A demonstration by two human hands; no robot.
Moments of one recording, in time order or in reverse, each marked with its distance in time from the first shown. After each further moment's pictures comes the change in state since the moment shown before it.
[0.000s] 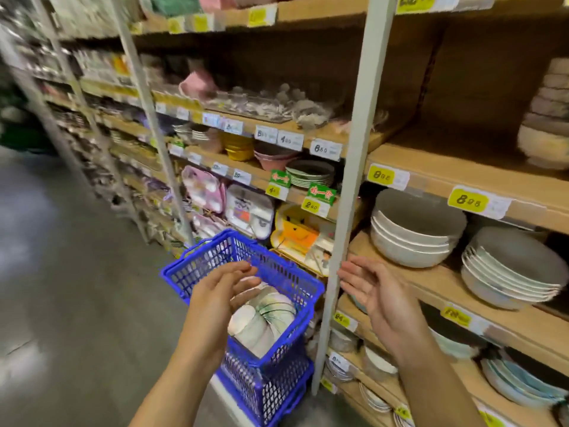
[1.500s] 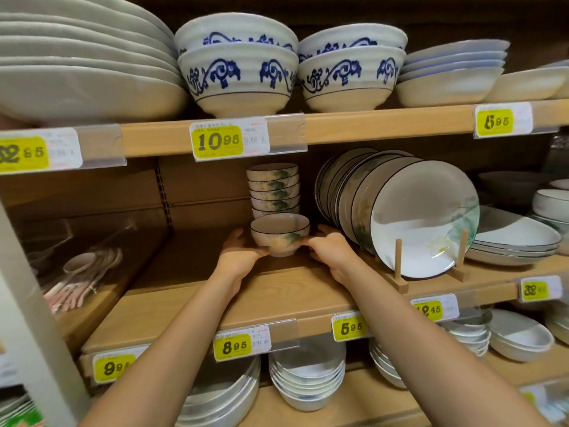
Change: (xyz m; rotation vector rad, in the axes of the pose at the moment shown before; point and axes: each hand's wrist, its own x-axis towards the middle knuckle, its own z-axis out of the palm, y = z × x) left_hand 0.142 -0.043 0.522 0.437 -0.877 0.144; right_hand 0.159 -0.299 -0.218 -0.435 0.642 -0.400
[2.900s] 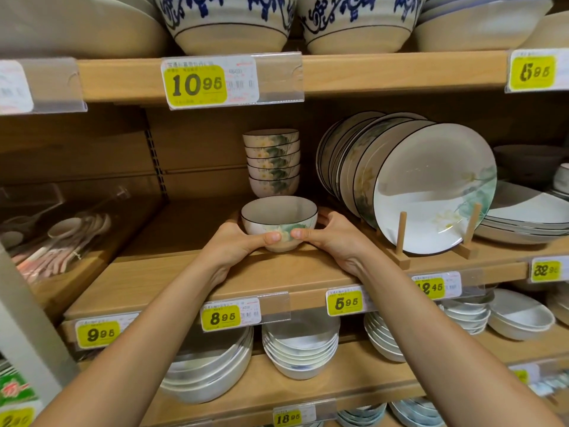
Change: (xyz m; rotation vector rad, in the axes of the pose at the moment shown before) left_hand -0.032 -0.004 -0.009 0.036 -0.253 0.034; right_hand -0.033 0.010 -0.020 0.110 -0.284 -0.059
